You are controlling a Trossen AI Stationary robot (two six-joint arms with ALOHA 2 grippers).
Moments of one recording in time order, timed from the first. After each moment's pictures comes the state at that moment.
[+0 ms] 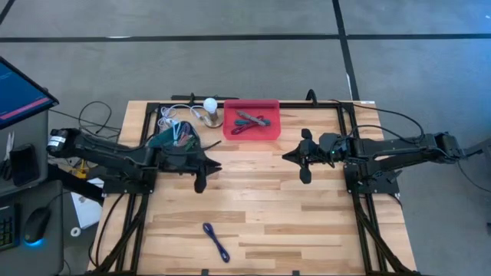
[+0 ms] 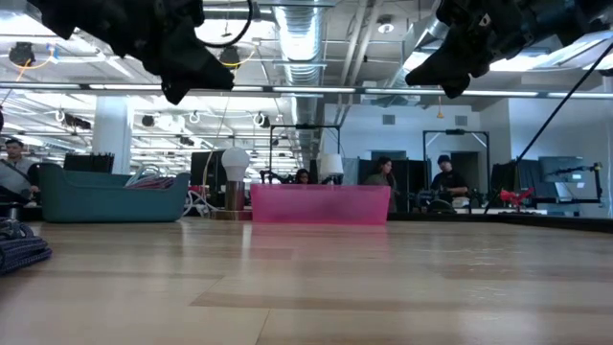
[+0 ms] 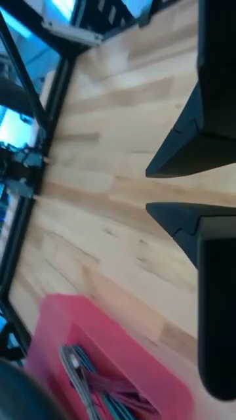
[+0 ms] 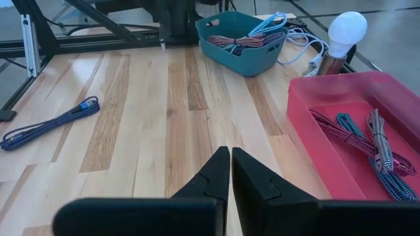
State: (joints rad) left arm -0.13 1.02 0.52 0.08 -0.22 -0.26; right arm -0.03 0.94 0.56 -0.03 0.08 0.06
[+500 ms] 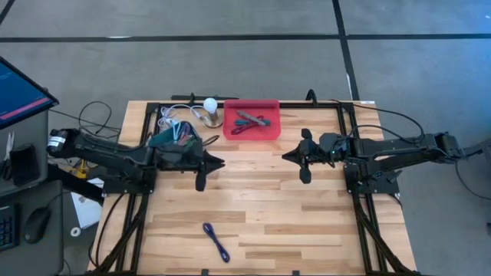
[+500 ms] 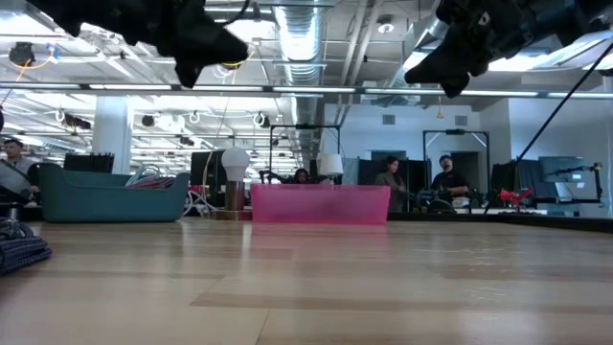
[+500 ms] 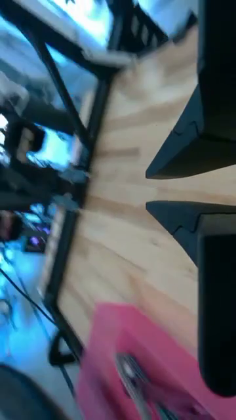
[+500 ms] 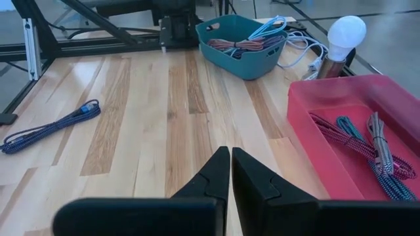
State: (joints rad) left arm -0.12 1.02 0.52 0.25 -0.21 -0.20; right arm -0.03 0.94 0.56 -0.02 0.08 0.06
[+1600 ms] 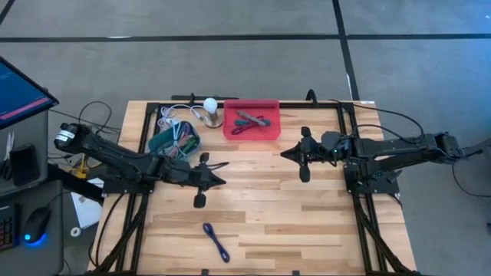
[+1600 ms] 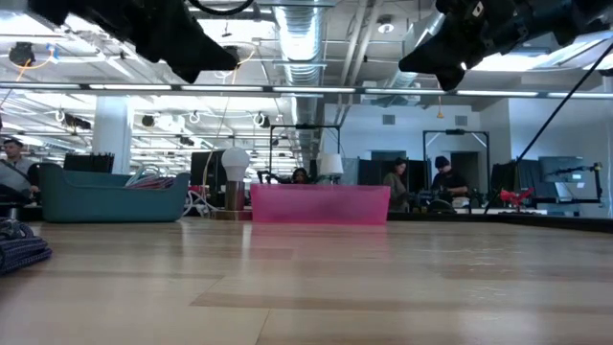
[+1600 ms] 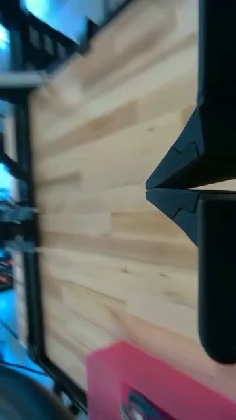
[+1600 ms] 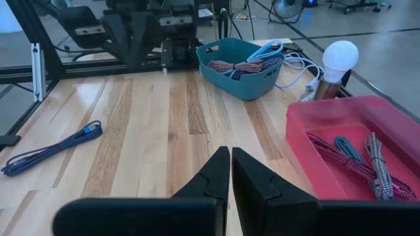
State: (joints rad) left arm -0.29 1.14 0.57 0.17 -0.24 -0.01; right arm -0.03 0.94 0.56 0.06 0.08 0.06
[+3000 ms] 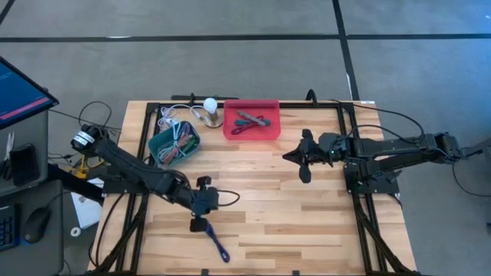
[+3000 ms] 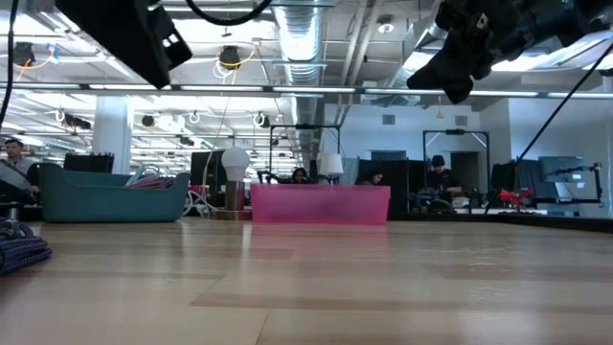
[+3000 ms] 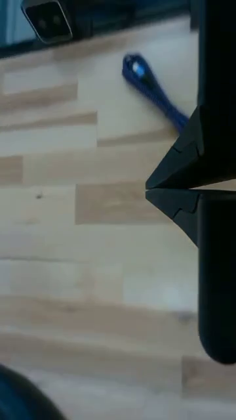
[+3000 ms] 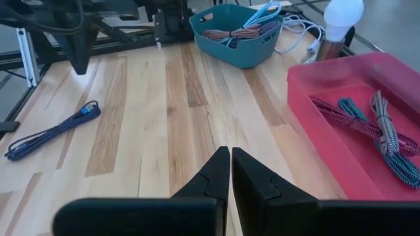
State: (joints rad) left arm -0.50 1.42 0.96 -0.49 -0.20 -0.36; right arm -0.04 0.94 0.56 -0.05 0.08 0.14
